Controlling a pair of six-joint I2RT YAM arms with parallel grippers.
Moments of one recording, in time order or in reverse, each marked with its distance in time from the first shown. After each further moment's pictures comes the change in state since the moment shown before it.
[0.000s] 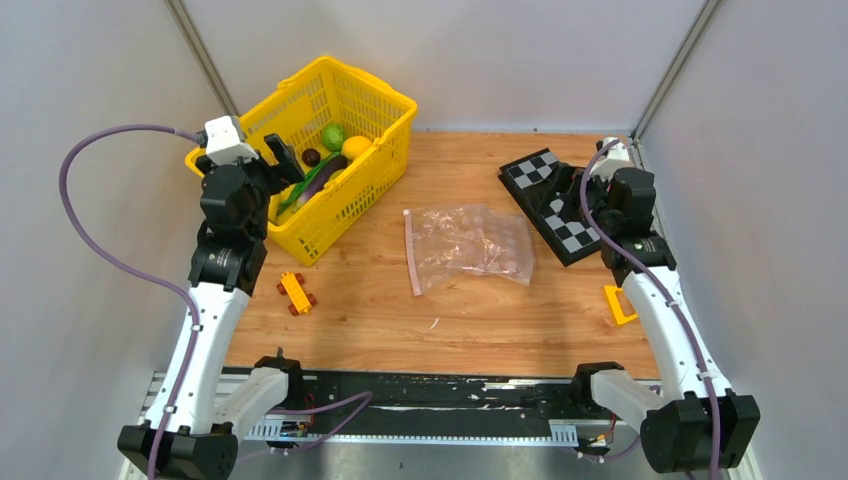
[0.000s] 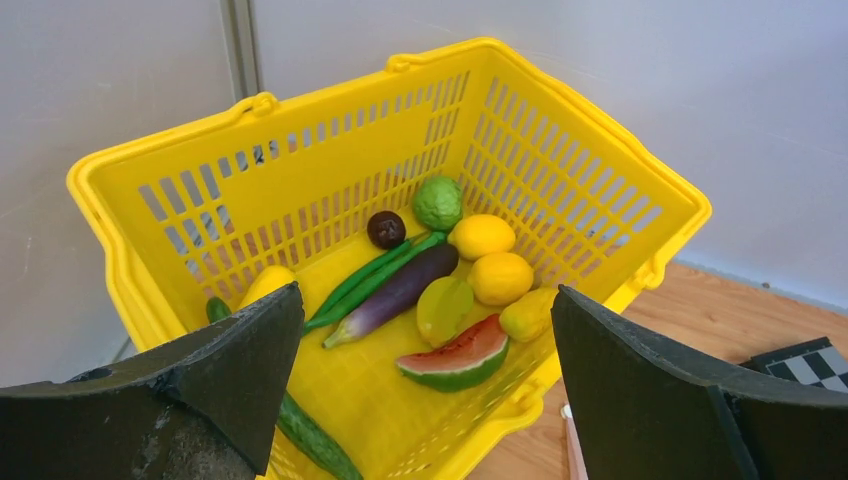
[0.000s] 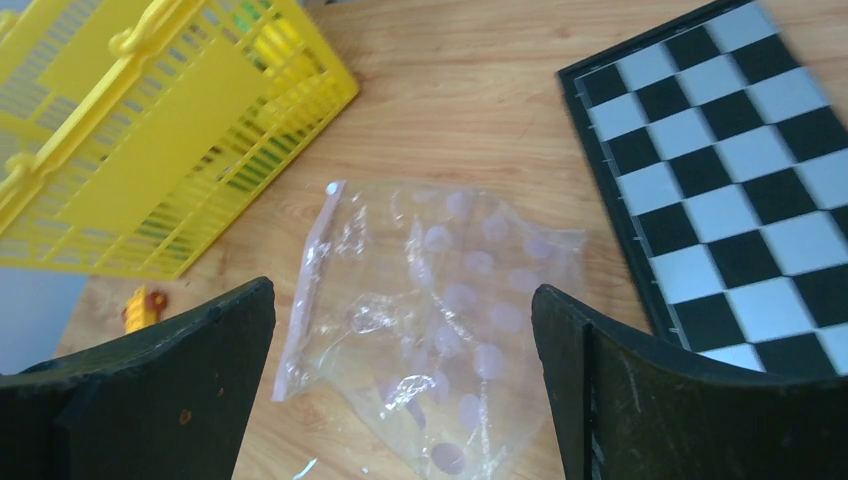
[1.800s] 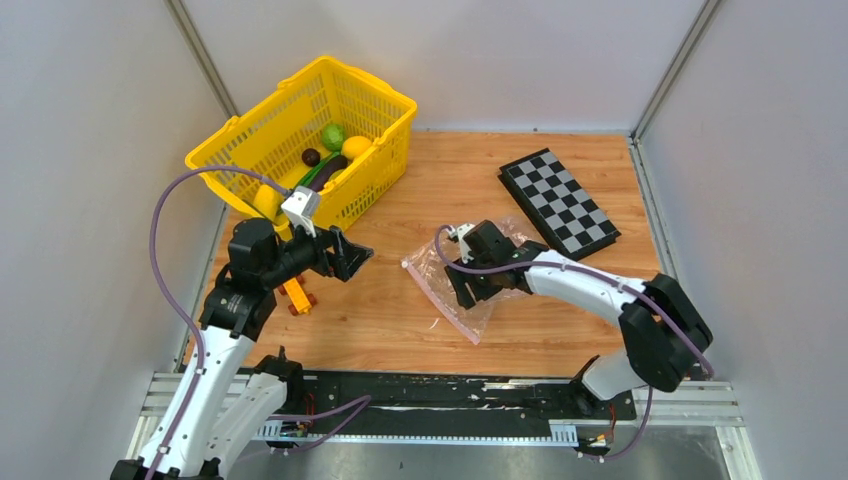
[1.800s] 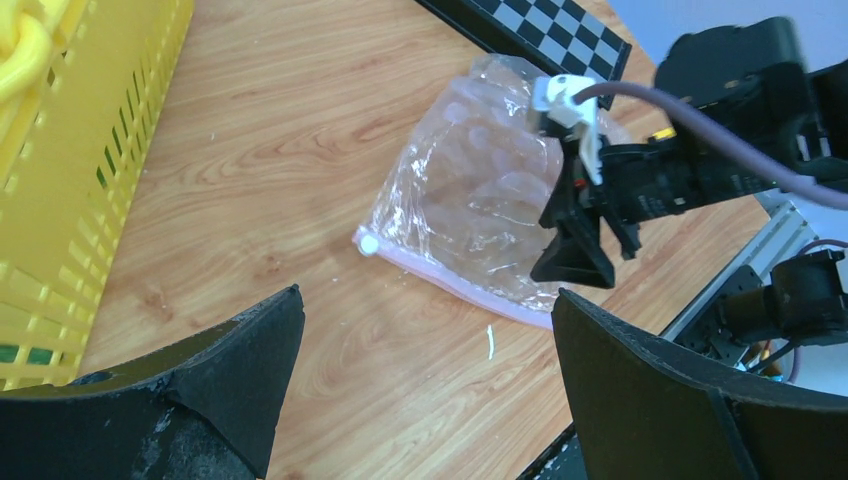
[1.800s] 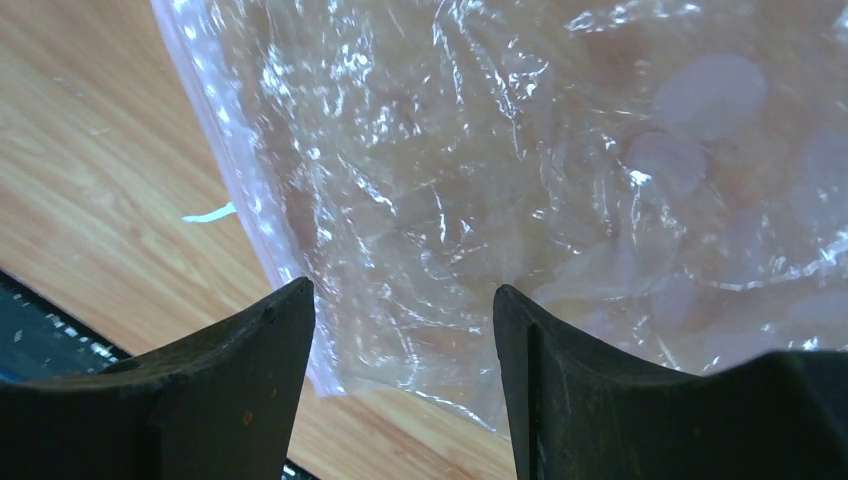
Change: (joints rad) left arm -0.121 -0.241 -0.304 -0.221 0.785 0.000; right arm 0.673 0.472 -0.079 -0.224 0.235 -0.192
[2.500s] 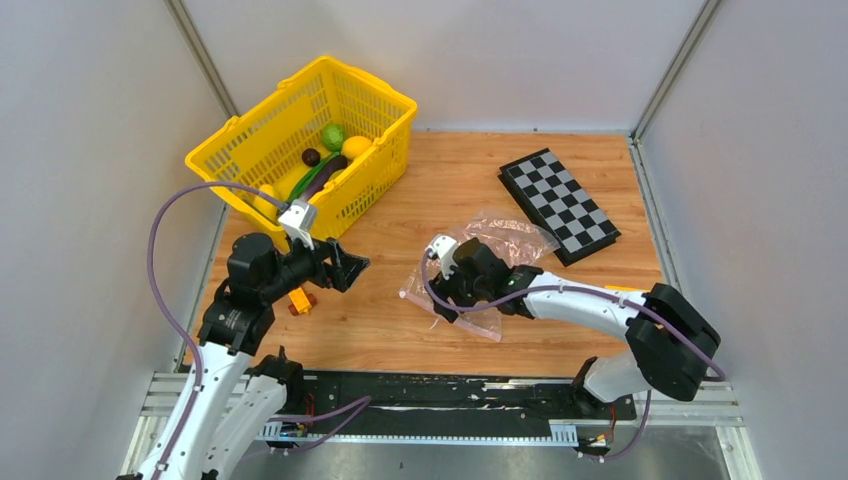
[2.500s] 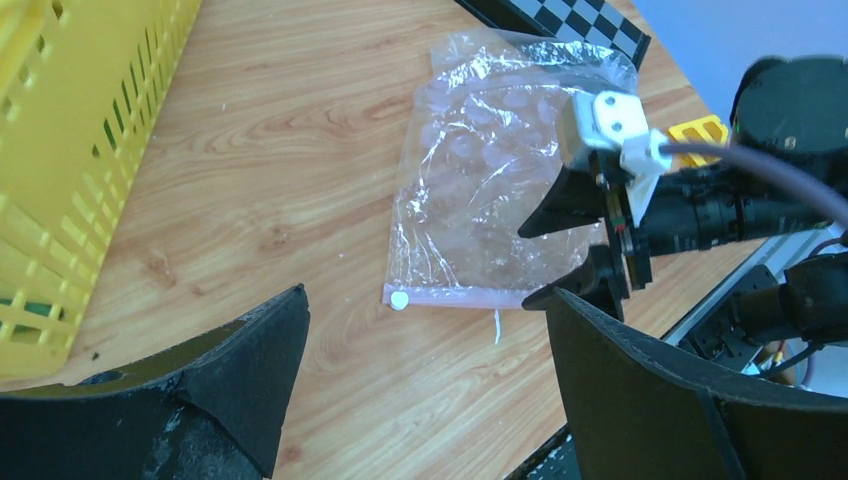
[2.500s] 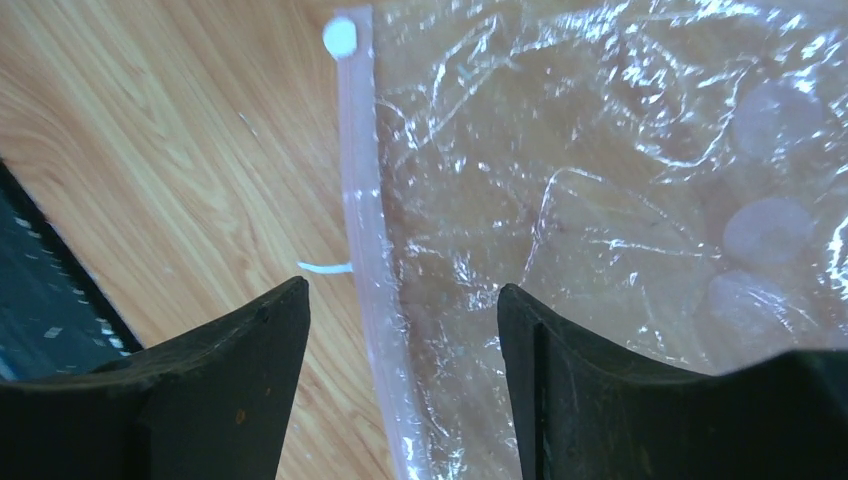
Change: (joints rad) left arm -0.018 -0.084 -0.056 -0.032 -0.059 -0.014; right arm 0.137 -0.095 -0.105 0.298 -0.056 -0.084
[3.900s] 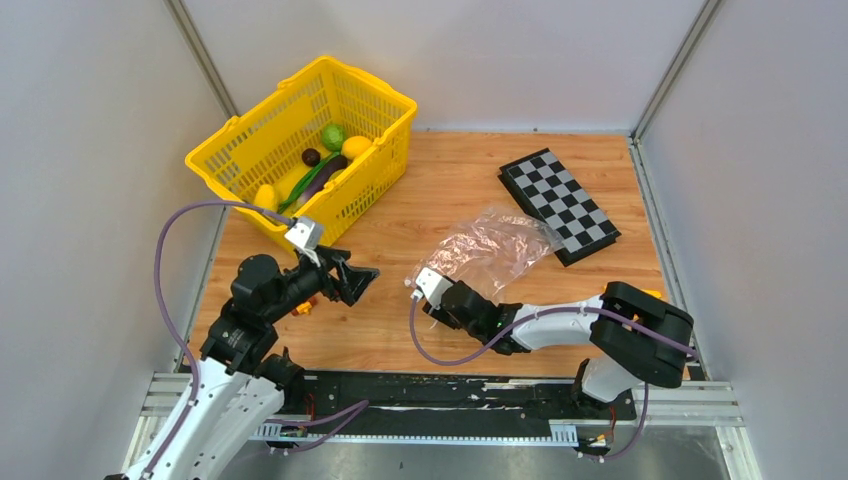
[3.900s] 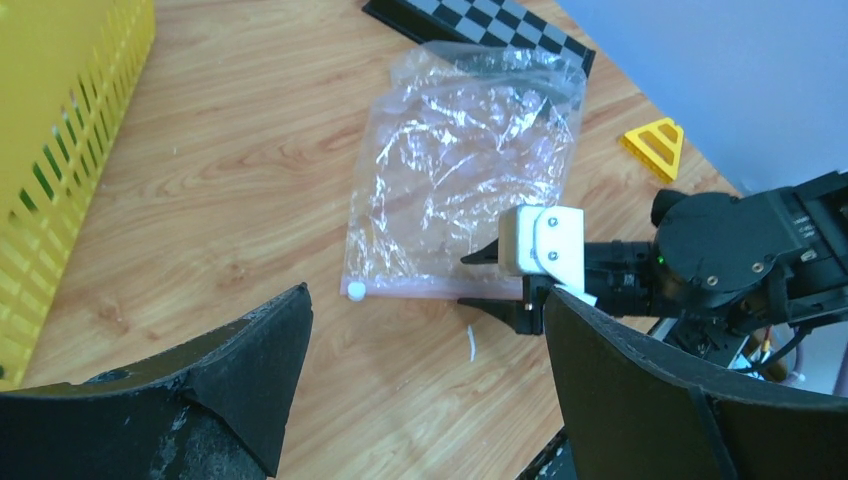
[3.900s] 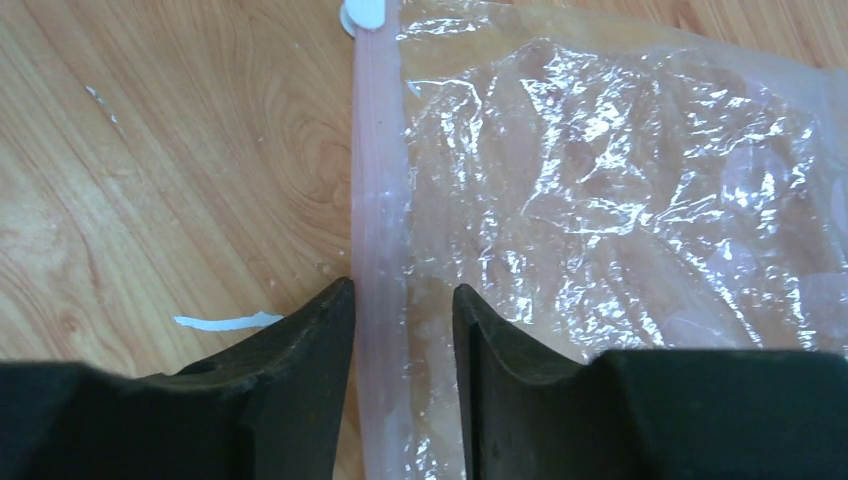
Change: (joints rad) left arm -0.166 -0.114 -0.106 0.126 -0.102 -0.039; right arm 0.221 0.109 -0.256 0.486 0.470 -0.248
